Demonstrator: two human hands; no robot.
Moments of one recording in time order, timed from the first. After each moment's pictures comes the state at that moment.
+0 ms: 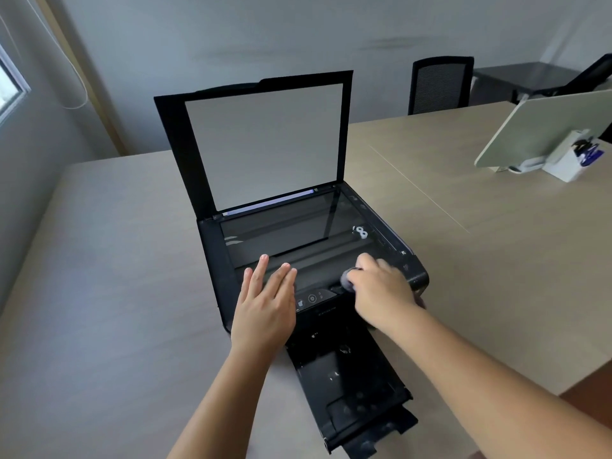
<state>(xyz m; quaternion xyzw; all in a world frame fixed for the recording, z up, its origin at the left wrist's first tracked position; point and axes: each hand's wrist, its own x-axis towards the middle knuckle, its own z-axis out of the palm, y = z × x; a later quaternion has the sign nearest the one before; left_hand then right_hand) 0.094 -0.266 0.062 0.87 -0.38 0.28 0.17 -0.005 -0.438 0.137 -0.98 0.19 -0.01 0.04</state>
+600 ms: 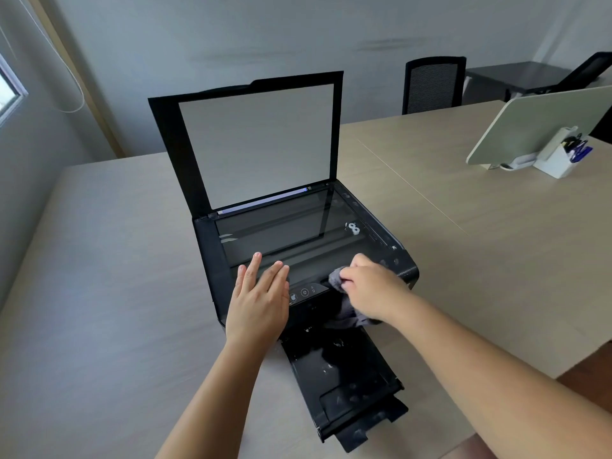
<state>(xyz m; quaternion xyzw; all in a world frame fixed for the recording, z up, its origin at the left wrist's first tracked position) 0.090 -0.266 0.067 0.88 -0.37 0.25 0.16 -0.014 -0.451 0.138 -0.97 0.21 0.05 0.14</state>
